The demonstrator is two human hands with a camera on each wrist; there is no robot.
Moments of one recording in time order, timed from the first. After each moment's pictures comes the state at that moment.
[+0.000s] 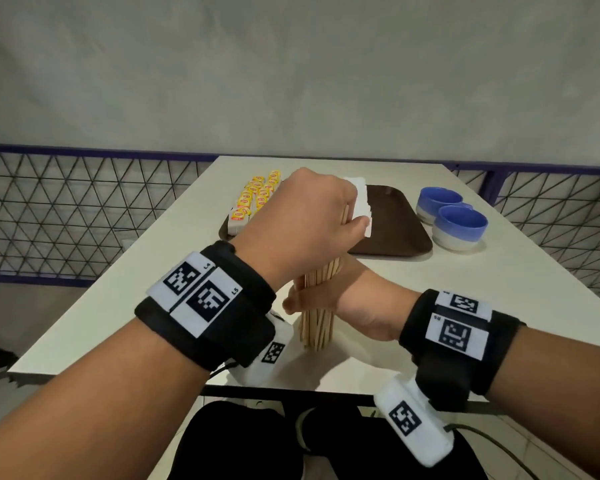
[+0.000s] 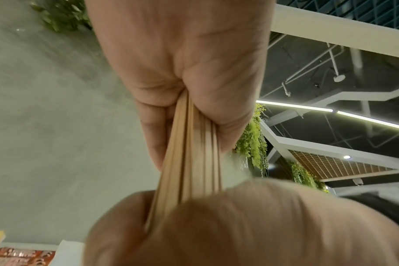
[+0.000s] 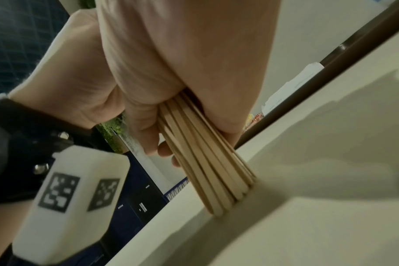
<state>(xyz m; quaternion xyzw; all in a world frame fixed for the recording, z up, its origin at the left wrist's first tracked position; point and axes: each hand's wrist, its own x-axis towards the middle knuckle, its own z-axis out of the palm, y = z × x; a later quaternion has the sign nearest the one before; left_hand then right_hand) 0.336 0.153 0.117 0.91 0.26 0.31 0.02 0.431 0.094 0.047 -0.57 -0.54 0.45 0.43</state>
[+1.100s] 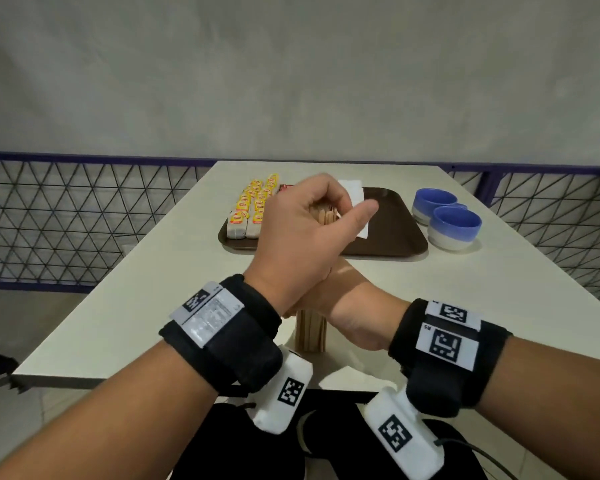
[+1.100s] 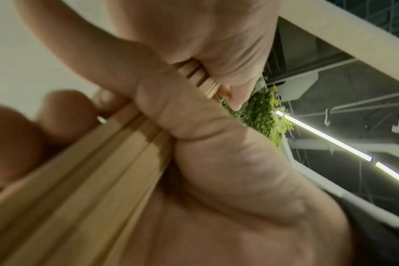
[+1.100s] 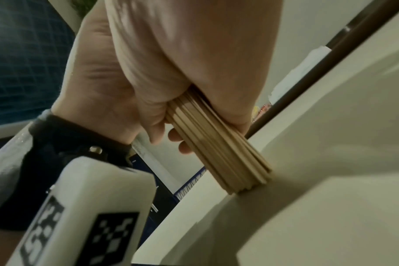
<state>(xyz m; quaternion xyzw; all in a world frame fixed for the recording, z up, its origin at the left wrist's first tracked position) 0.339 0.132 0.092 0.72 0.19 0.54 0.39 0.413 0.082 0.054 -0.53 -0.51 0.44 0.52</state>
